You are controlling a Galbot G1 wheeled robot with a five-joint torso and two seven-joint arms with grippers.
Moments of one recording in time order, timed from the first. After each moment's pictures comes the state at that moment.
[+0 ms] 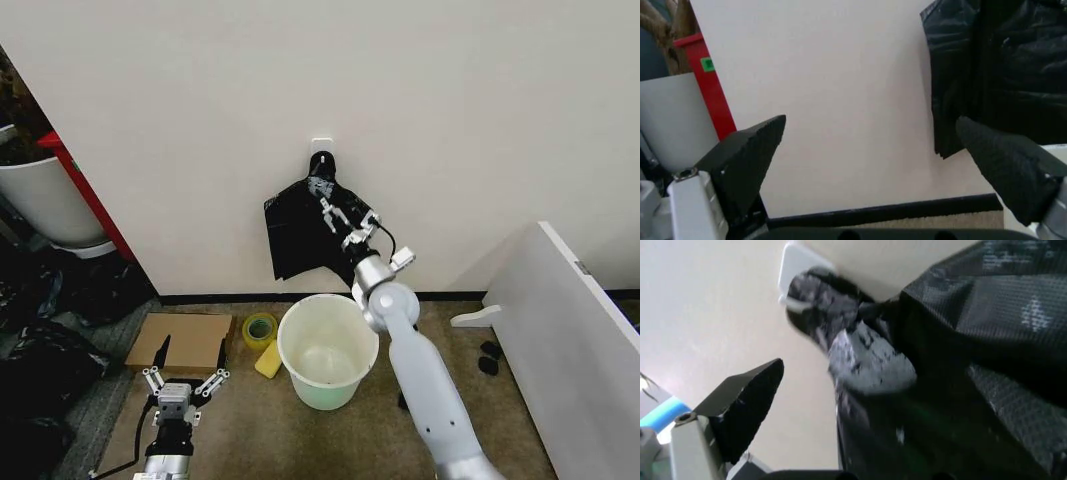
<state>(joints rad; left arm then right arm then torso) 1.81 -1.41 -0.58 -2.05 0.05 -0.46 -0.13 -0.73 1.58 0.31 1.46 1.08 -0.12 -0.22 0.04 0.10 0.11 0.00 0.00</state>
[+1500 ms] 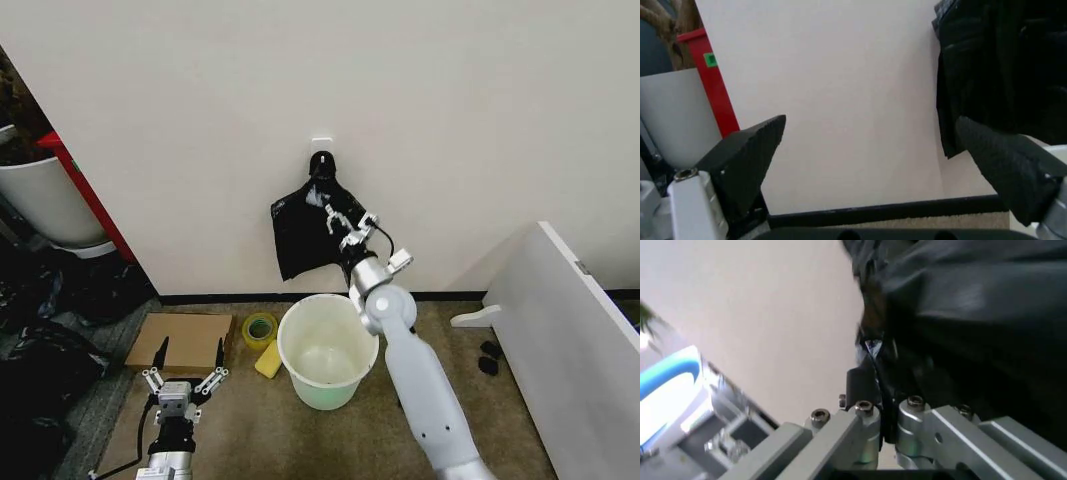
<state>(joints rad) 1.79 -1.42 -0.56 -2.03 0.06 -0.46 -0.15 -0.89 1.53 0.23 1.60 0.95 -0.10 -0.27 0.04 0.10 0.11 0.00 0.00</state>
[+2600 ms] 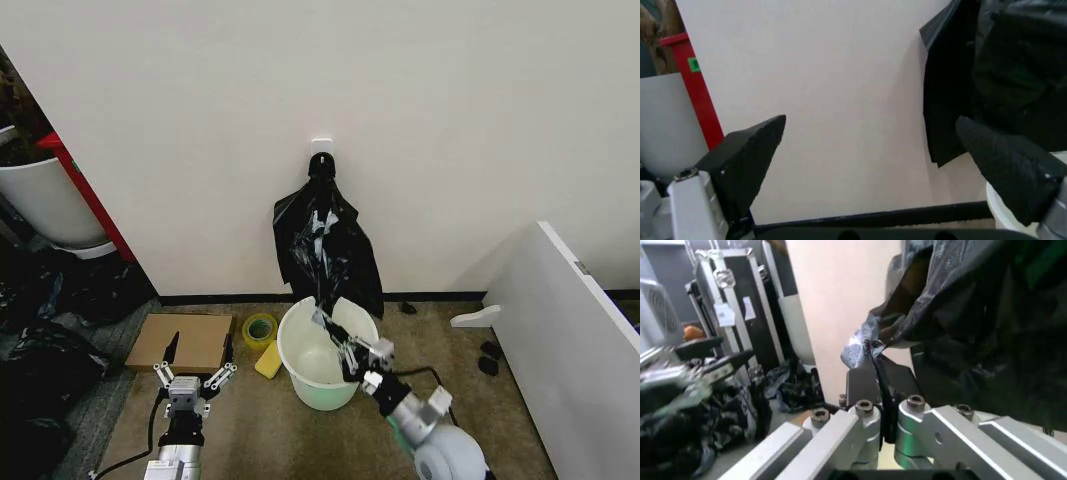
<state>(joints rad) 1.75 -1.40 -0.53 -2.01 0.06 -0.46 -0.16 -1.51 1.27 0.24 1.95 0.32 0.25 -0.42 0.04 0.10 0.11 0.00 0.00</state>
